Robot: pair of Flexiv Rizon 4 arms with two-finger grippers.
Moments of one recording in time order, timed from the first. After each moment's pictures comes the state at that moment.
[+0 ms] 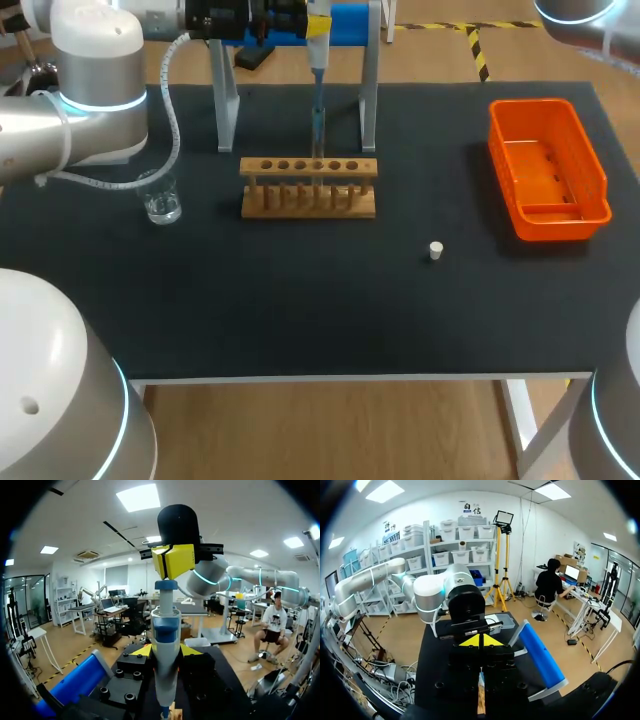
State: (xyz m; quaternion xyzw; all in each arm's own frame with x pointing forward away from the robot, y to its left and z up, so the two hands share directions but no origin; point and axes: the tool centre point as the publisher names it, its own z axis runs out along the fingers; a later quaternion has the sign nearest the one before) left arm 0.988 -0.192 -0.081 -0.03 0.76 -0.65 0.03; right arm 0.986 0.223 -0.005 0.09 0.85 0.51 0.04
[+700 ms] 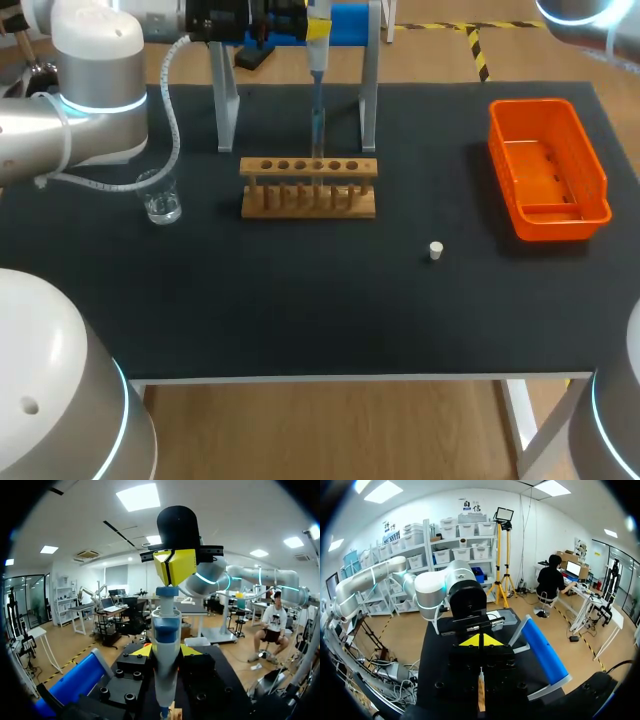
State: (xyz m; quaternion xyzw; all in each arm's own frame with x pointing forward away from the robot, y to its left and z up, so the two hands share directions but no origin) left arm 0.987 -0.192 -0.085 -0.03 0.76 -0.65 0.03; right arm 0.983 0.220 -0.015 0.10 0.86 0.50 0.02
